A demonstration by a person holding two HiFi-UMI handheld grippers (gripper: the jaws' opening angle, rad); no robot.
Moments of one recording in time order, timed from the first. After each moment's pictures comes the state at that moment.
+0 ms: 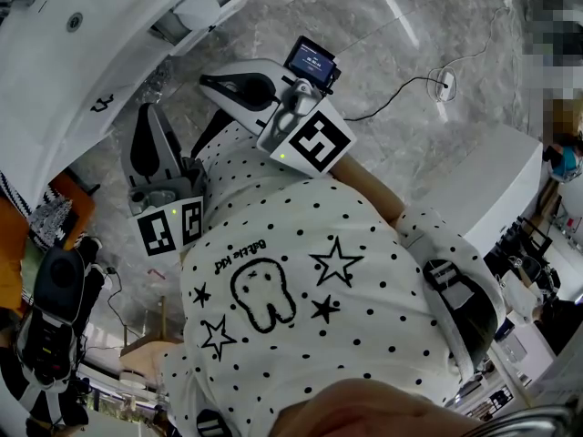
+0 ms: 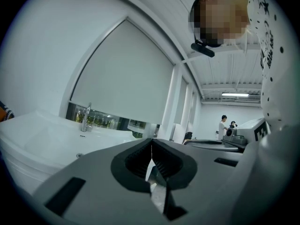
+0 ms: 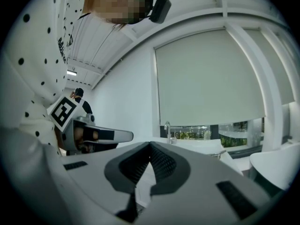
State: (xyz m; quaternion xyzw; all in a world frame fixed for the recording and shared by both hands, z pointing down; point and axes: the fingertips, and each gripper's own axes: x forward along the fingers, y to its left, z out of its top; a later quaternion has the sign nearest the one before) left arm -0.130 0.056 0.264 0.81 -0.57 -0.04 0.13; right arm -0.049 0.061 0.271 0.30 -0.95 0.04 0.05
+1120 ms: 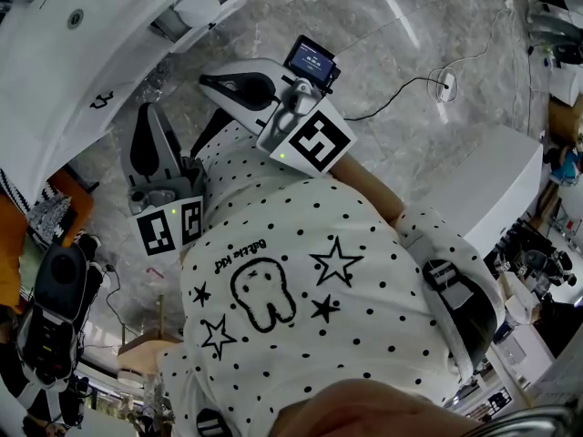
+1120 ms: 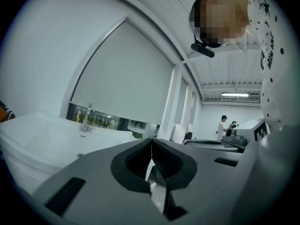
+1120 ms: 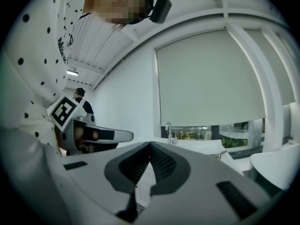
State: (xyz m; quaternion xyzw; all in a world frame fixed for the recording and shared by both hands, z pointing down) left arm -0.132 0.058 0.264 0.81 -0.57 -0.04 0.13; right arm -0.052 0.063 0.271 0.29 -0.95 0.04 0.05
